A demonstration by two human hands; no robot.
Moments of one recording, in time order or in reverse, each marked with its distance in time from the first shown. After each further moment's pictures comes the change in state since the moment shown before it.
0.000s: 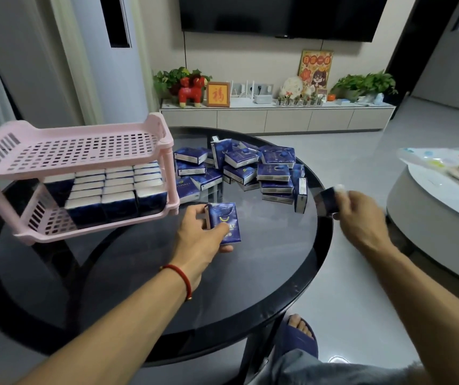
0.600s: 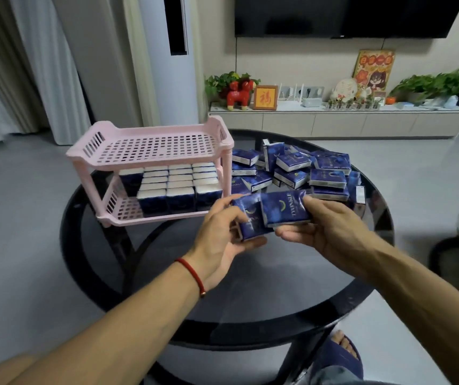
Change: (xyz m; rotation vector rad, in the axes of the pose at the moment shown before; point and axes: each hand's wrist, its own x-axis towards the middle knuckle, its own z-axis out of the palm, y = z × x) left_hand -0.026 0.036 -0.050 -0.416 -0.163 -0.092; right_hand -0.082 -0.142 0.033 1.043 -0.757 0.325
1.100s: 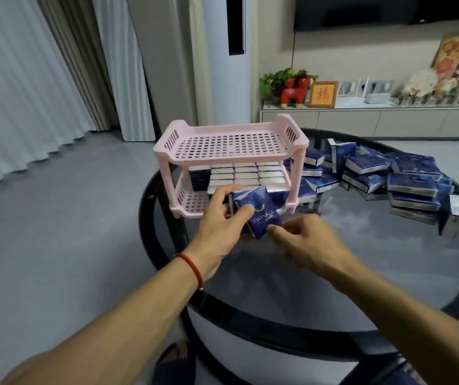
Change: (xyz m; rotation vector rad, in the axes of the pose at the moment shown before) left_hand -0.023 0.043 -0.092 0.478 0.266 0.290; right_hand 0.042 0.068 0.100 -0.965 -0.074 -0.167
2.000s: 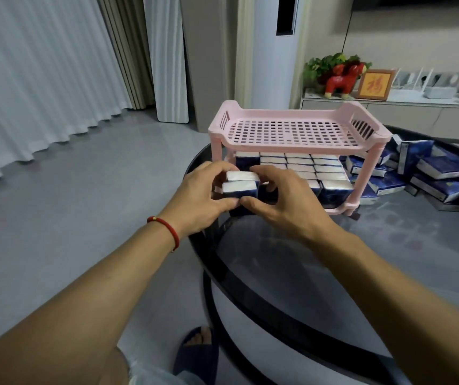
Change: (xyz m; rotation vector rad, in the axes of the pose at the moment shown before) left_hand 0.031 0.011 -0.128 0.697 -0.001 0.257; right_hand 0.068 -0.076 0.073 -0.204 0.050 -0.597
